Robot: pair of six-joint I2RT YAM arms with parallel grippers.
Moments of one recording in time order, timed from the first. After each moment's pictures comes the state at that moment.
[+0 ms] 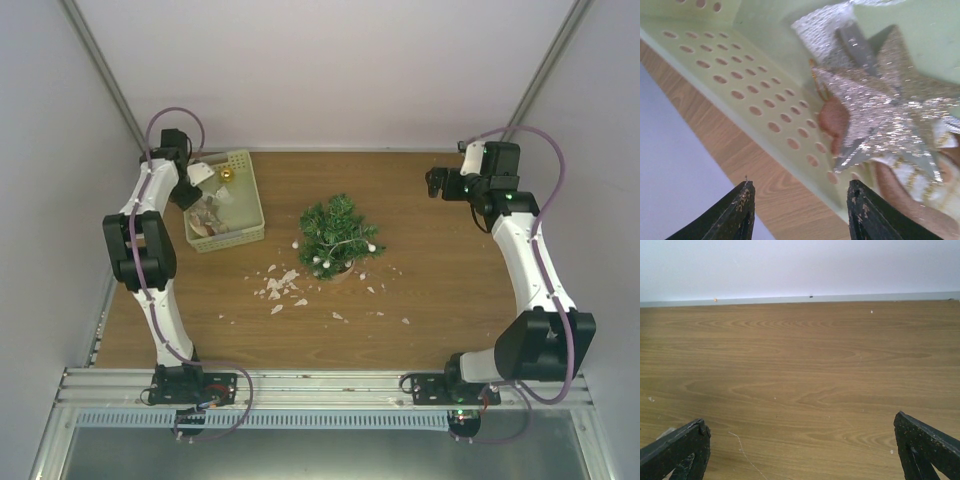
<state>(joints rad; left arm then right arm) 0.12 2.07 1.80 -0.92 -0.24 0.84 -0.03 1.40 1.30 -0.53 -0.22 0.02</state>
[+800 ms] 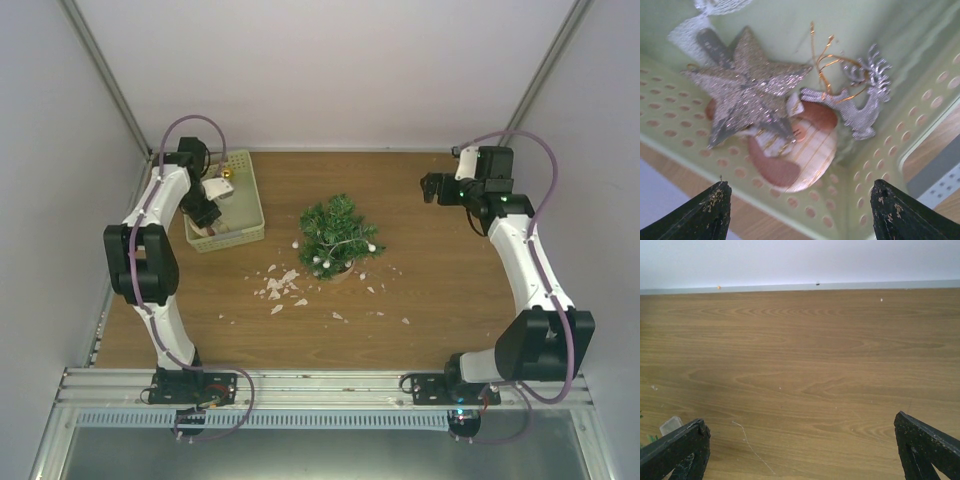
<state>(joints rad) 0.02 1.93 1.69 -1.11 -0.11 0.85 -0.01 1.39 1.27 -0.53 -0.22 0.02</state>
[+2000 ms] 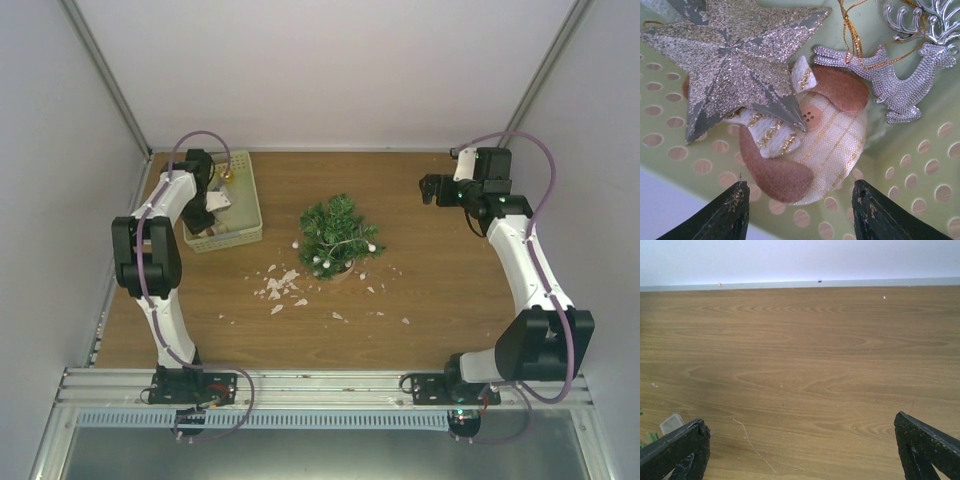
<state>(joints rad) 0.02 1.98 1.62 -1.04 -0.31 0.91 -0.01 1.39 1.26 -0.52 -0.22 0.02</state>
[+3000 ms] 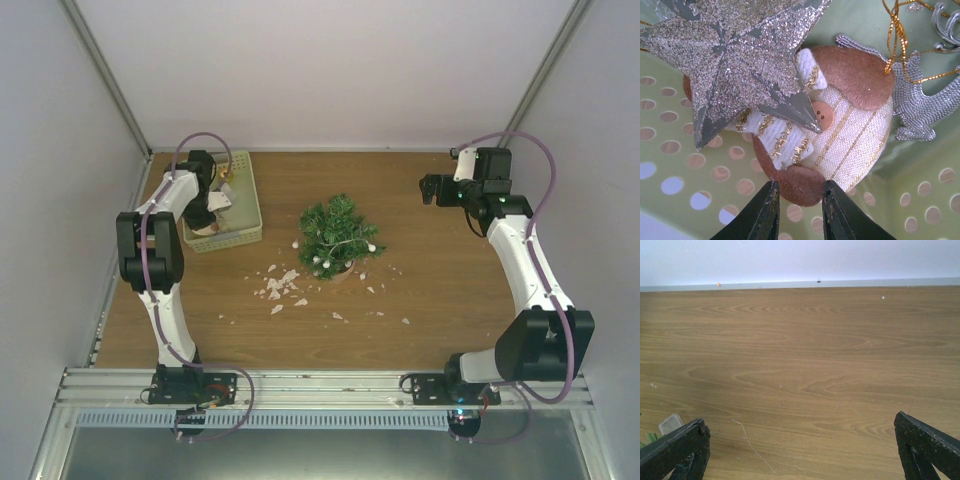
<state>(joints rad) 0.02 2.04 1.64 -1.02 -0.32 0.91 -0.01 1.39 1.26 -0.52 -0.22 0.02</state>
